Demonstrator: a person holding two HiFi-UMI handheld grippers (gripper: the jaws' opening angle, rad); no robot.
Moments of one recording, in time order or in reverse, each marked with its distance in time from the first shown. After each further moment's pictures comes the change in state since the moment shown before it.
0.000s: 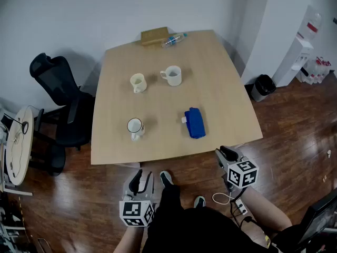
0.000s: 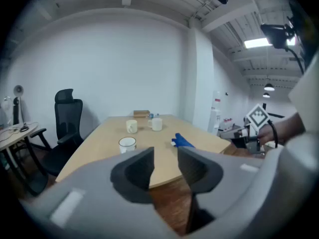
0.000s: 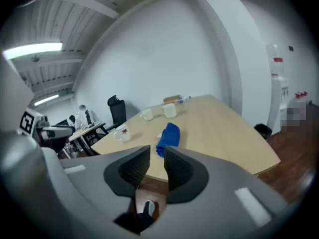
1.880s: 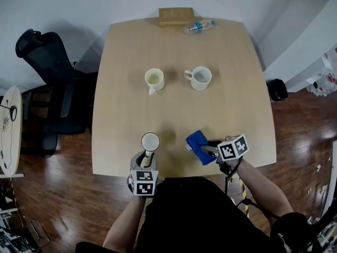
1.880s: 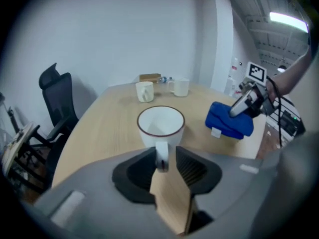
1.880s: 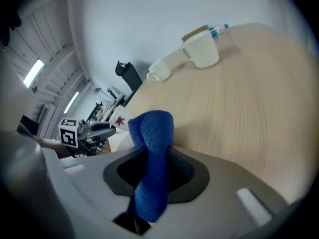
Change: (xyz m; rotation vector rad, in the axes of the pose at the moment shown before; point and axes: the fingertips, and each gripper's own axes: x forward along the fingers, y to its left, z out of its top) left arm 0.184 0.175 -0.068 0.070 0.400 0.085; right arm 0.245 0.061 0.000 0.115 0.587 0.432
